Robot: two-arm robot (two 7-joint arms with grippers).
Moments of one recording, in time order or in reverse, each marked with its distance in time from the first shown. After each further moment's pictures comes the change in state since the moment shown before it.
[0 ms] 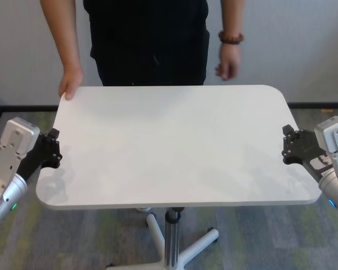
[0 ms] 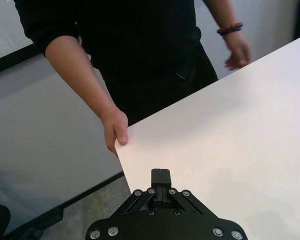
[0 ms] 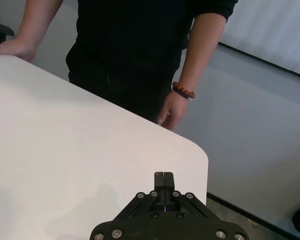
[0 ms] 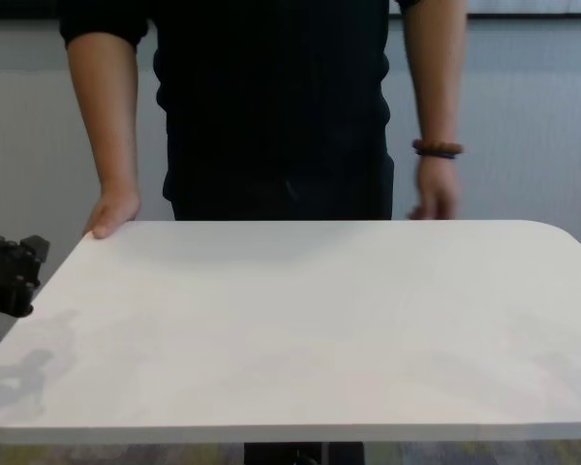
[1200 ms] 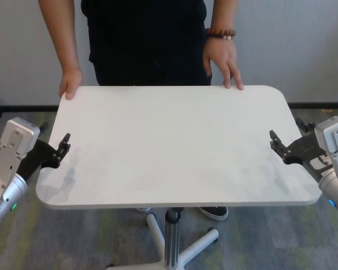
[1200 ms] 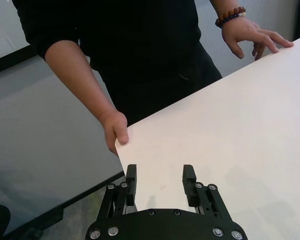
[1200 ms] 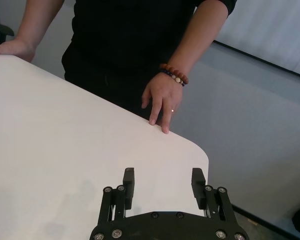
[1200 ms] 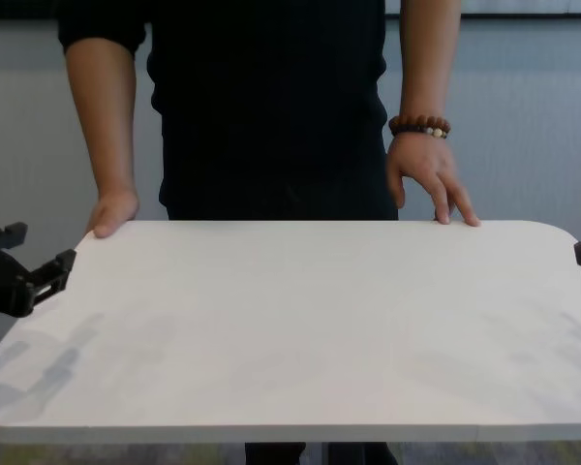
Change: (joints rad) left arm 0.000 0.000 0.000 0.000 0.000 0.000 0.000; right arm 0.000 0.000 0.000 0.000 0.000 0.000 0.000
